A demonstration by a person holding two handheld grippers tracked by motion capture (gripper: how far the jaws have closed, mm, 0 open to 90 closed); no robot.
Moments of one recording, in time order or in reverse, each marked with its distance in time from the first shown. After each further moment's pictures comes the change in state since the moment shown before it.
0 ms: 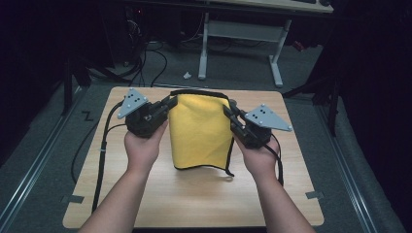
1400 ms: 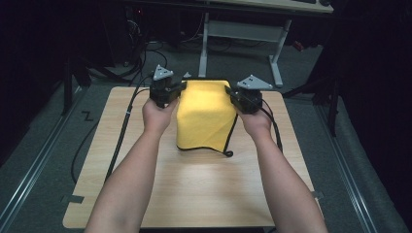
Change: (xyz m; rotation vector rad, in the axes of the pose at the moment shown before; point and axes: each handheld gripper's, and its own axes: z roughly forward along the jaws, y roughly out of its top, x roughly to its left) left arm 0.073 -0.025 0.125 0.250 0.061 0.007; right arm -0.081 -0.035 0.112 0.205 -0.013 -0.042
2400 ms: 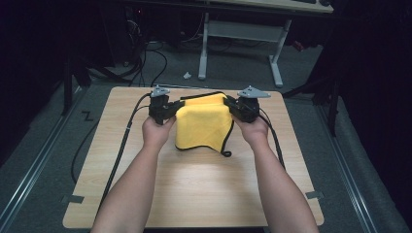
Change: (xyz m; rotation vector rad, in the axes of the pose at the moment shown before) left arm 0.011 -0.061 0.009 0.086 -0.060 -0.115; right arm -0.002 -0.038 0.016 0.042 0.087 0.110
